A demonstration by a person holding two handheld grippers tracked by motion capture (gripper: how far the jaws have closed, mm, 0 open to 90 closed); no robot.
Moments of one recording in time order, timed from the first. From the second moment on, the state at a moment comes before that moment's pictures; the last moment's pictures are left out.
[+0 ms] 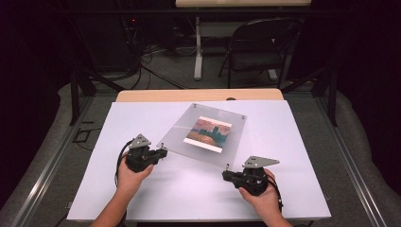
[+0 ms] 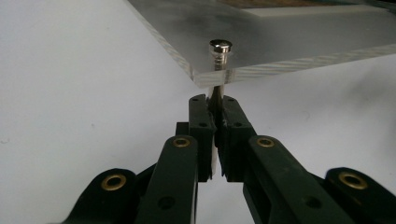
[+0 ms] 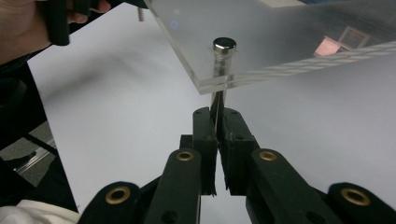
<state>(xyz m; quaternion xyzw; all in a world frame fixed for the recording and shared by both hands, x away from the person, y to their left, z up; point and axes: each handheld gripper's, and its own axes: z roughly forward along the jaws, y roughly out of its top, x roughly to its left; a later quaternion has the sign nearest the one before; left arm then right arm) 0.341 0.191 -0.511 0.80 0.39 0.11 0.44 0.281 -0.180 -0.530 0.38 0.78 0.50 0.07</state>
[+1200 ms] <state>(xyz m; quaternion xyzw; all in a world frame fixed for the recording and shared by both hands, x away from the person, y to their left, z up) 0.339 0.180 -0.525 0.80 0.40 0.08 0.44 0.329 -0.195 -0.539 0.43 0.77 0.46 0.11</state>
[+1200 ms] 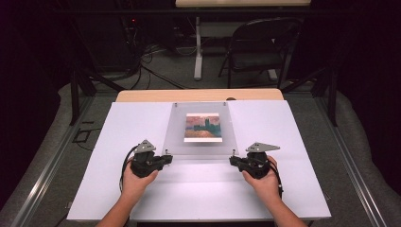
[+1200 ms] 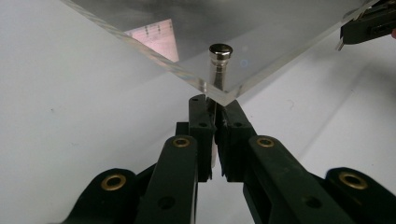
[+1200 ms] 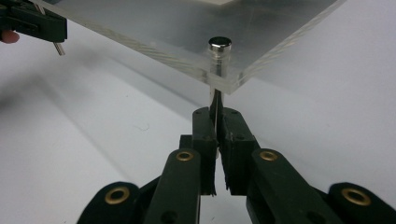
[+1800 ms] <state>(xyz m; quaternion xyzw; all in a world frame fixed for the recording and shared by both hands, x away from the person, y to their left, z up) 0.353 0.177 -0.536 0.80 0.41 0.09 0.42 0.345 -0.191 -0.547 0.43 0.77 0.45 0.11</state>
